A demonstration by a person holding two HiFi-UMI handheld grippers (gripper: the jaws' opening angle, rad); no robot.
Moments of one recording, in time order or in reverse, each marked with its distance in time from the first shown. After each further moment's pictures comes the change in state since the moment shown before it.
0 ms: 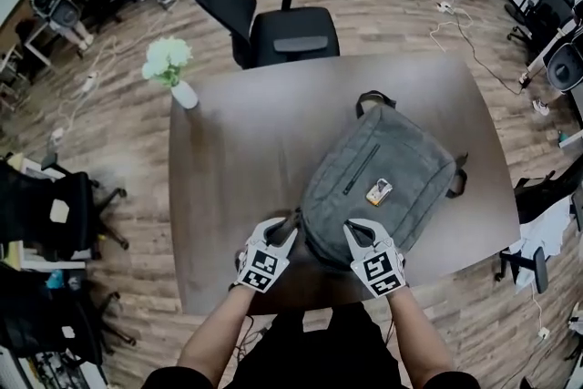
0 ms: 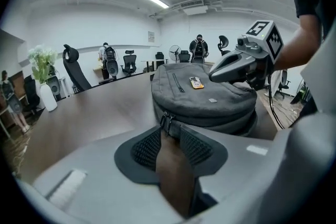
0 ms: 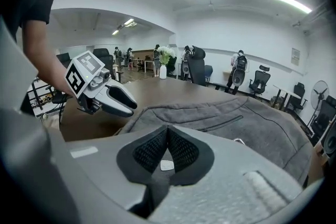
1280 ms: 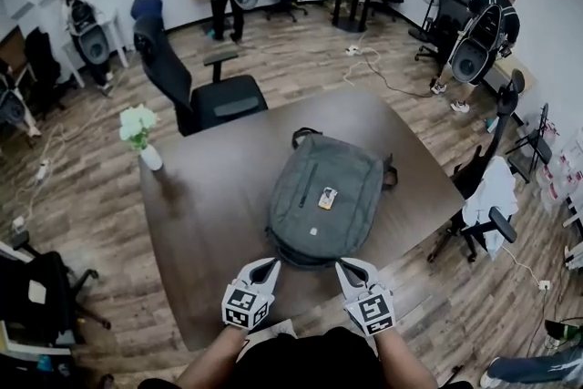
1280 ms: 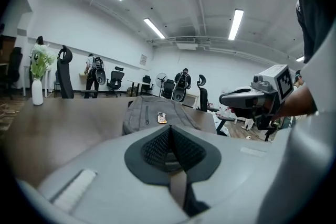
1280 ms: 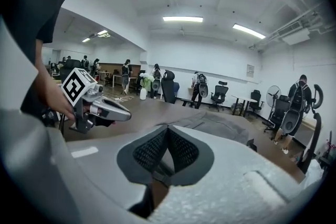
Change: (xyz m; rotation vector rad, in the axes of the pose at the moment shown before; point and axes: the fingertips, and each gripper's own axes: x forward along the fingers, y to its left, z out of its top) left arm -0.092 -0.071 0.058 -0.137 -0.307 -0.237; right arm -0.153 0.069 0.024 0.147 -0.197 -0.382
